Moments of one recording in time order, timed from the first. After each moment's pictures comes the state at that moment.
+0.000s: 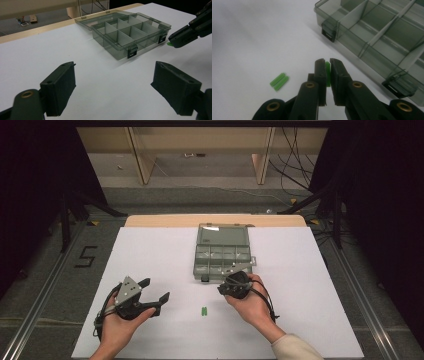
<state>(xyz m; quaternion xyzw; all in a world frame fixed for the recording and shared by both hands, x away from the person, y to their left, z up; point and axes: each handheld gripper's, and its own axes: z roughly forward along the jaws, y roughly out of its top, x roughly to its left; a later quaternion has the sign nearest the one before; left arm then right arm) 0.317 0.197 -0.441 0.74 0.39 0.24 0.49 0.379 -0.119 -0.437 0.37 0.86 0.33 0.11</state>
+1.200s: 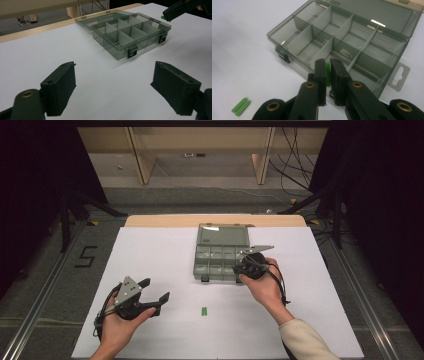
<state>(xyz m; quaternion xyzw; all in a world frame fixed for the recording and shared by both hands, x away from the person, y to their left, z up) 0.318 0.197 -0.441 0.74 0.40 0.23 0.49 0.421 -0.160 -0.417 0.43 0.82 0.35 0.15</state>
